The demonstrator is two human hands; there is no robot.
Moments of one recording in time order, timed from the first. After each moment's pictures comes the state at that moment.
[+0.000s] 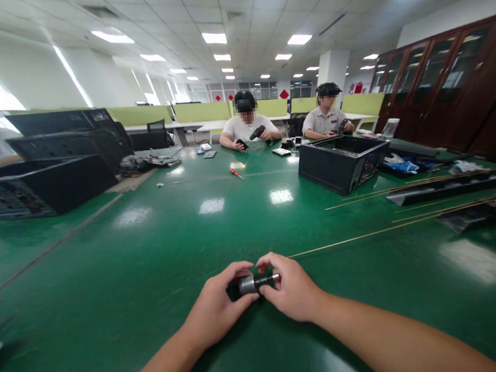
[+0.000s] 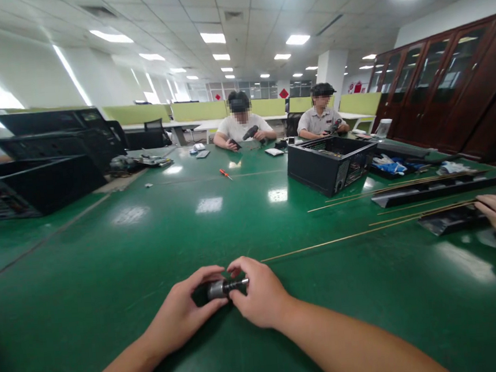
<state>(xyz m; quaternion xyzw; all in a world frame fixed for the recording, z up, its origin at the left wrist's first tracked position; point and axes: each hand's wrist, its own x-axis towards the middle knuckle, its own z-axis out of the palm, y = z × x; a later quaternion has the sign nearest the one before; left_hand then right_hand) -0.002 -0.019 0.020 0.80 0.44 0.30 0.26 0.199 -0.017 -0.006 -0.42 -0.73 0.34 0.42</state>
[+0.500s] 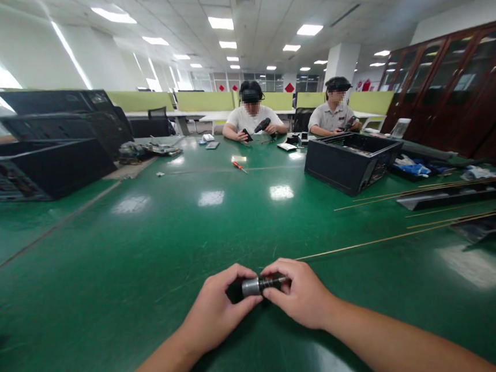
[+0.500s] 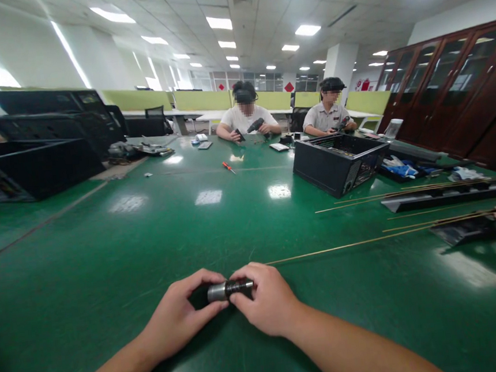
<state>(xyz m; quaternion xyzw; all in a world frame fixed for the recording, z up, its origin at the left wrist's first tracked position) -0.006 -0.016 0.019 0.79 0.45 0.31 0.28 0.202 -0.016 0.000 -0.44 -0.74 0.35 0.38</state>
